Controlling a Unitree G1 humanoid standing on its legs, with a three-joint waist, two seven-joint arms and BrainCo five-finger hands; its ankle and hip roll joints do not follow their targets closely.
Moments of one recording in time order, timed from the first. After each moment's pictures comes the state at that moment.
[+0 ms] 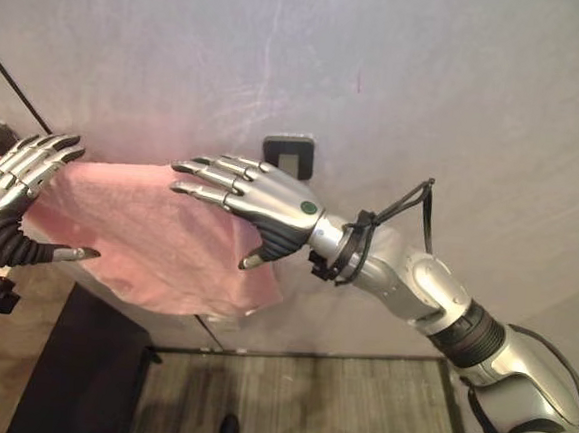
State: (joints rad) left arm 0.29 0.95 0.38 -0.22 0.31 -0.43 0.22; right arm -0.76 -0.70 0.63 -0.23 -0.48 -0.30 0.05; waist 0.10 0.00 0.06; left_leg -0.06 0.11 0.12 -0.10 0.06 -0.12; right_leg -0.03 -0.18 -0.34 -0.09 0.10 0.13
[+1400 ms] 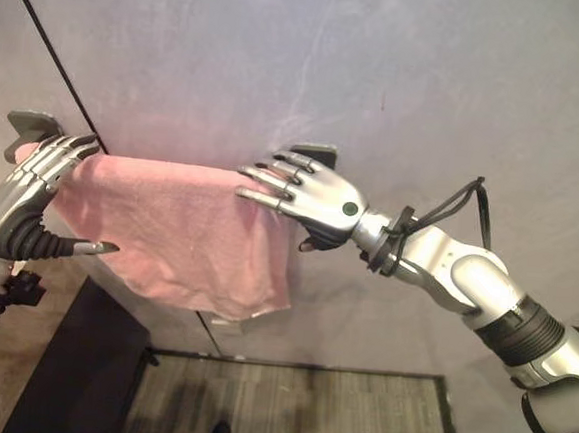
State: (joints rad) left arm 0.18 0.95 0.25 -0.18 0.30 -0.43 0.23; right arm -0.76 -0.94 0.64 -0.17 -0.74 -0.32 -0.10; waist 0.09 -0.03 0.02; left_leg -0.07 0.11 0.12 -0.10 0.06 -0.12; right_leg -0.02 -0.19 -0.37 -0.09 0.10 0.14
